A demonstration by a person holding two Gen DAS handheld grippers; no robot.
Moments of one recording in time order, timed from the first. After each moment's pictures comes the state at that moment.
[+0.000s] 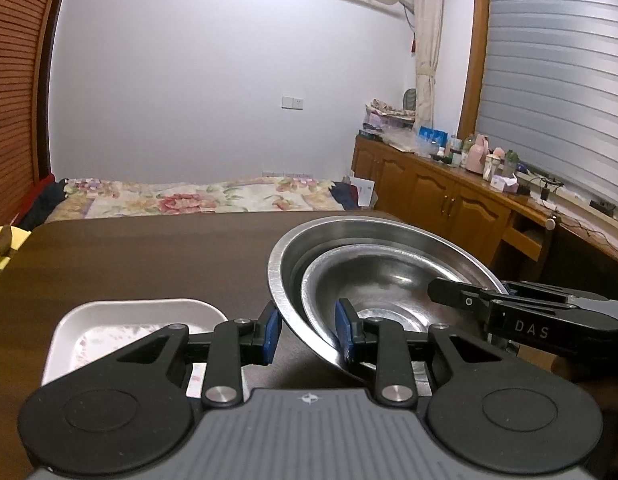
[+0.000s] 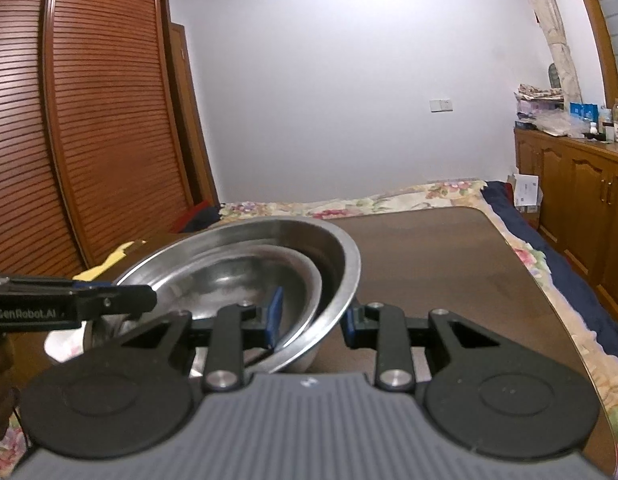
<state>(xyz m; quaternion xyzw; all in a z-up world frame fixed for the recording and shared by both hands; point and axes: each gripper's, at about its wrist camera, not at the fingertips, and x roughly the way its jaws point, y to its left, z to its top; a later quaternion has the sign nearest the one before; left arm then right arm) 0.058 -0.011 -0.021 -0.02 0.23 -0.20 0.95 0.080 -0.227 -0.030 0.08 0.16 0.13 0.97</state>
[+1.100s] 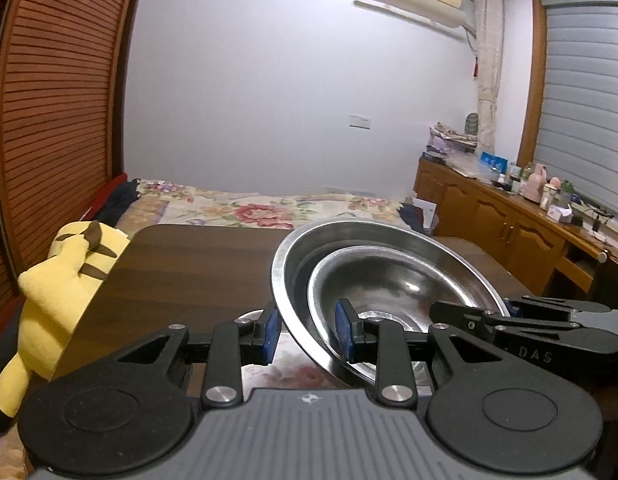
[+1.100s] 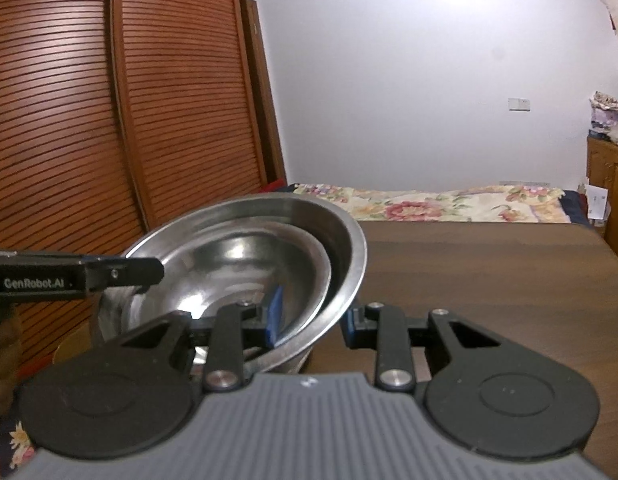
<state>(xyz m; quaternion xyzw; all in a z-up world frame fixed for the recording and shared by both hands) 0.040 0.087 -0.004 -0.04 0.21 -0.11 0.97 0.095 -0.140 -0.020 0.04 0.19 0.23 0.96</state>
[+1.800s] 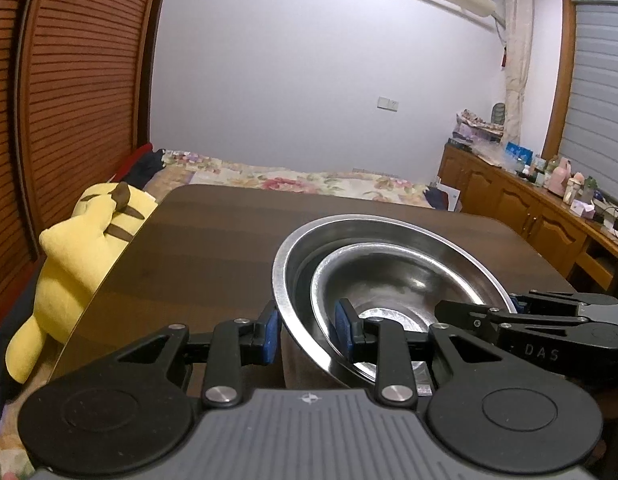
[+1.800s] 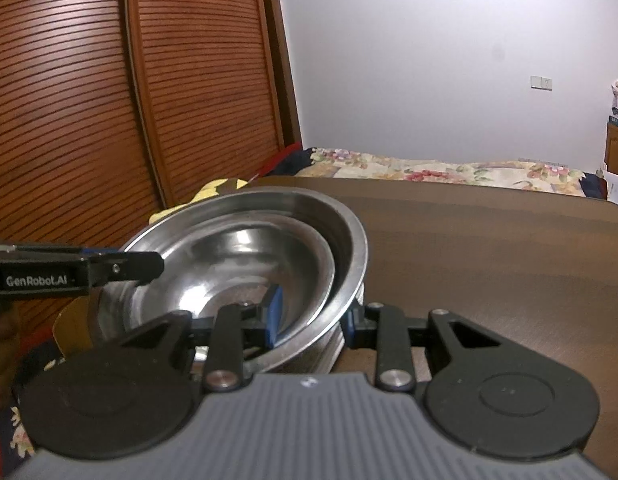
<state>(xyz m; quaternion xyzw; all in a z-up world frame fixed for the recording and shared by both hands) 0.048 0.111 -0.031 -0.05 0.25 -0.08 0.96 0.101 -0.110 -0.033 0.02 0.23 0.24 0.94</state>
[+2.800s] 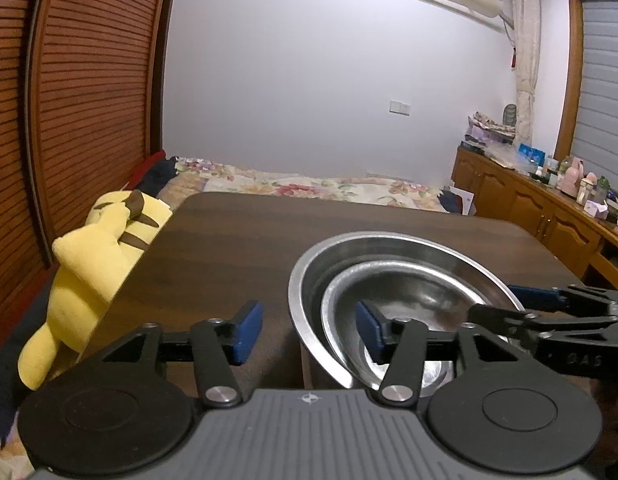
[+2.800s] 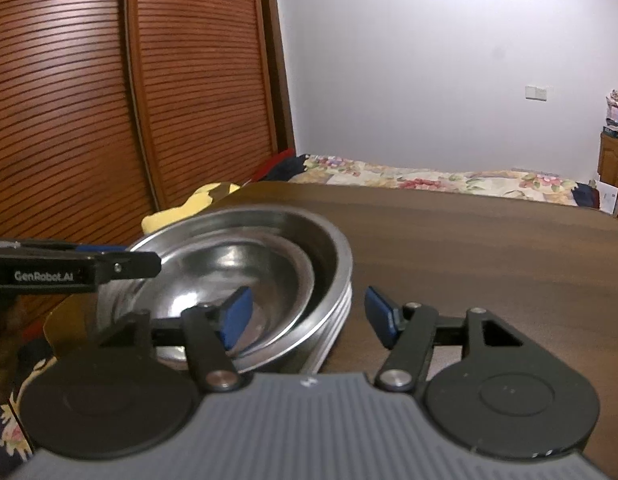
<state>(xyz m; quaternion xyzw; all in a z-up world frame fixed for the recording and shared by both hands) 0.046 0.108 -0.028 -0.04 0.24 -0.05 0.97 0.096 -0.115 -0.024 0.01 0.21 0.23 0.95</state>
